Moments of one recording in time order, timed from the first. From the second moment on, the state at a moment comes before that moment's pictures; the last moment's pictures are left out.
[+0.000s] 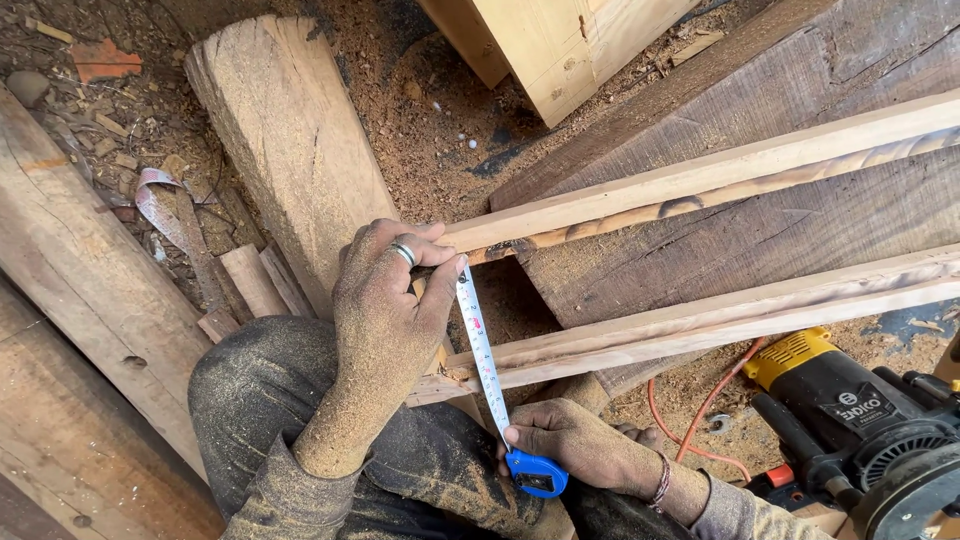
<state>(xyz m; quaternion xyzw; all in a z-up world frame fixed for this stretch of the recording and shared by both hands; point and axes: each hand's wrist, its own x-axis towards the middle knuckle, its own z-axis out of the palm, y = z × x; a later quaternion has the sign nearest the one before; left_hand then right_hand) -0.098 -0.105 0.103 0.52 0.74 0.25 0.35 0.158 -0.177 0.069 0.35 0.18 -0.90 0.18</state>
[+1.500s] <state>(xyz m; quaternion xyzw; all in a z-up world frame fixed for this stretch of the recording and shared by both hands) -0.101 -0.106 0.099 0.52 0.73 0.25 0.35 0.159 -0.178 0.064 0.38 0.18 -0.88 0.21</state>
